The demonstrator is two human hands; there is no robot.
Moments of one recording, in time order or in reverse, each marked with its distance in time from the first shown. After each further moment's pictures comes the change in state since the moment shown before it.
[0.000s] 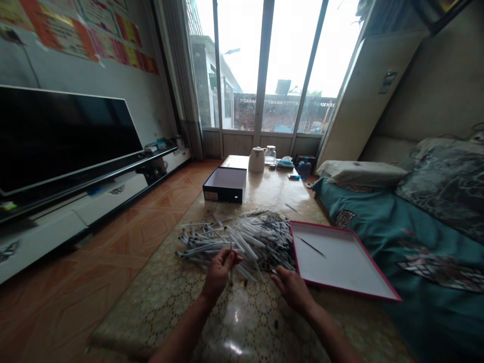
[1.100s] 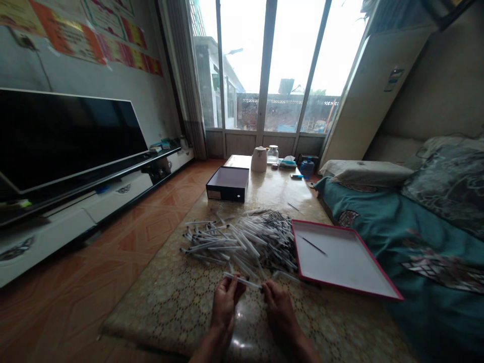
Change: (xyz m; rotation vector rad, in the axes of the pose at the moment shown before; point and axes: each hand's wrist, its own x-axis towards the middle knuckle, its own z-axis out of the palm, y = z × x) left_hand -0.058 -0.048 0.034 -0.613 0.390 -0.428; right_hand -0.035 -0.047 0.051 0.385 0.192 0.030
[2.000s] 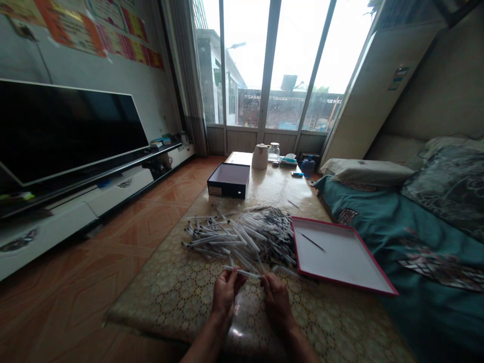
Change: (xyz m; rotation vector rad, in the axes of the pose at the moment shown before) left_hand 0.003 0.000 0.001 -0.016 -0.020 0.032; right_hand 0.001 0.017 0.009 0.000 0.065 -0.084
